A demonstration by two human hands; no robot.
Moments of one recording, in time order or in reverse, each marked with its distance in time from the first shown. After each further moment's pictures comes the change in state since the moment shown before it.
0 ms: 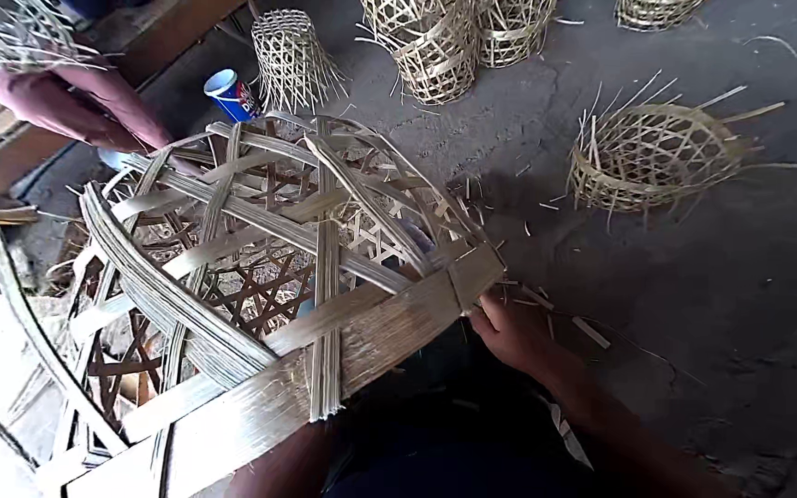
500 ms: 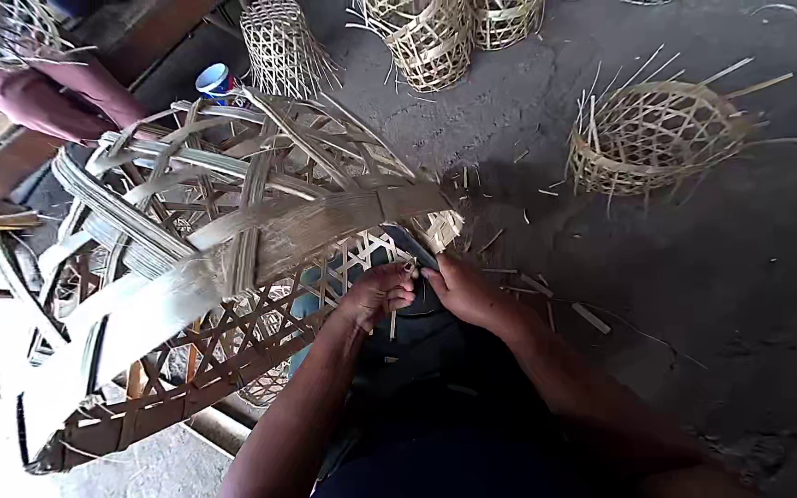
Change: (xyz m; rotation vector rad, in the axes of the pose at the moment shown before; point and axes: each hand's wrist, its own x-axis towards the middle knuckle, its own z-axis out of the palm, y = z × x) left_hand 0.118 -0.060 -0.056 -0.196 -0.412 0.213; right_hand 0.055 -0.027 0.007 -0.133 -0.037 0.014
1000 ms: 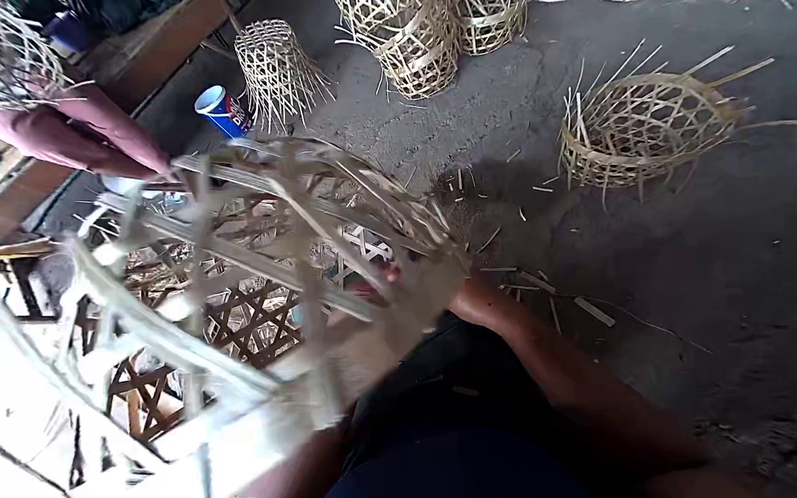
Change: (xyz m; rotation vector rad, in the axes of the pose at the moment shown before) left_hand -0.036 0.012 0.009 -0.395 0.073 0.165; right_hand -0.012 0.004 -0.005 0.033 -0.026 0.010
